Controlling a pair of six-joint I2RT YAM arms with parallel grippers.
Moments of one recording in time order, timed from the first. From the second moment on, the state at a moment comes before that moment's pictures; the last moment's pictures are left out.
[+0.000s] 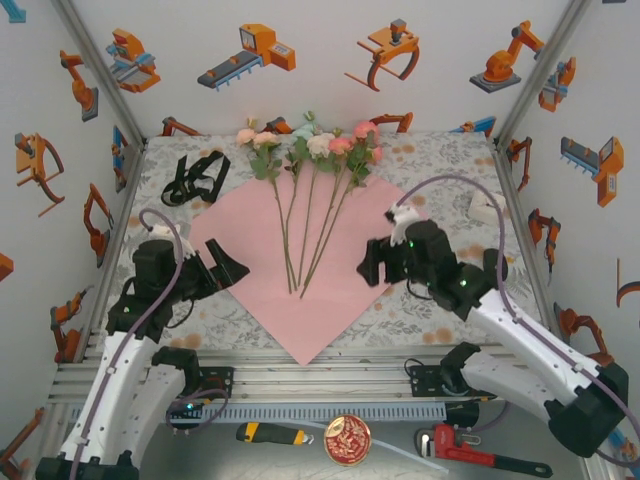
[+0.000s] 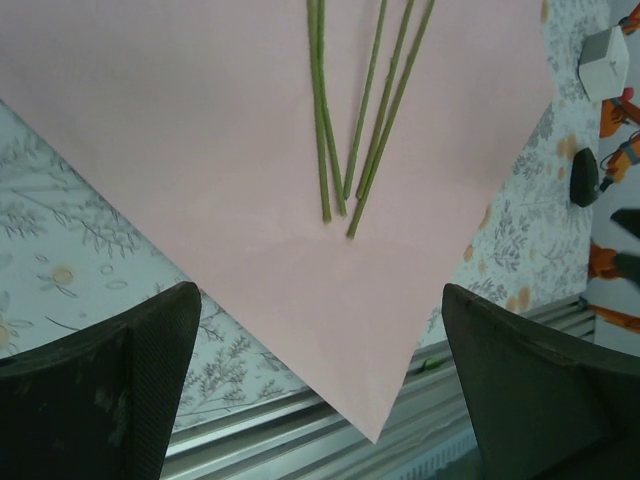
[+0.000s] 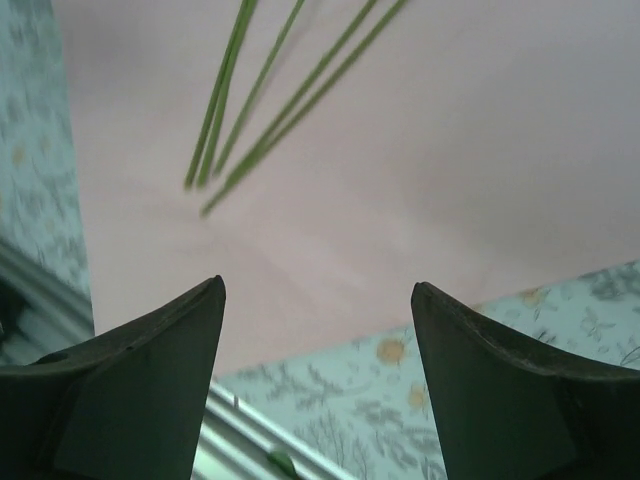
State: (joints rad) left arm -0.19 0.58 0.56 -0.62 0.32 -0.63; right arm 0.71 0.88 0.71 -0.44 -0.07 0.27
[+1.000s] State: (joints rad) left arm -0.43 0.92 0.35 -0.31 0.23 -0.95; right arm 1.08 1.36 0.52 0.06 -0.09 -0.68
